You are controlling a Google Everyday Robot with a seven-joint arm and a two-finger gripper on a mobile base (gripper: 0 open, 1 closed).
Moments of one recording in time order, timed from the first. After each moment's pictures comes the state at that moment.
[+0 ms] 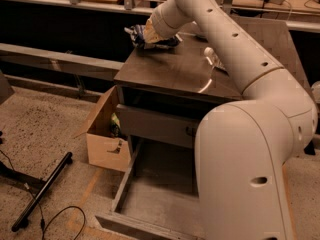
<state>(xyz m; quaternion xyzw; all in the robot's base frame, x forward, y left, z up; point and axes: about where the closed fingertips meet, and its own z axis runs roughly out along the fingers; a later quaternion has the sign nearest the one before) 0.851 0.025 0.896 -0.83 0.37 -0.16 0.38</state>
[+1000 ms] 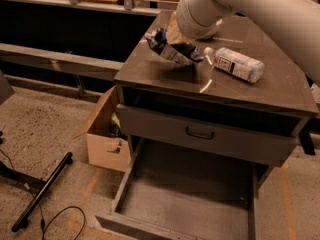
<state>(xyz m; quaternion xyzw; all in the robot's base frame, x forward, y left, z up) 0.717 -0.039 0.955 -0.76 0.51 -0.16 0.37</state>
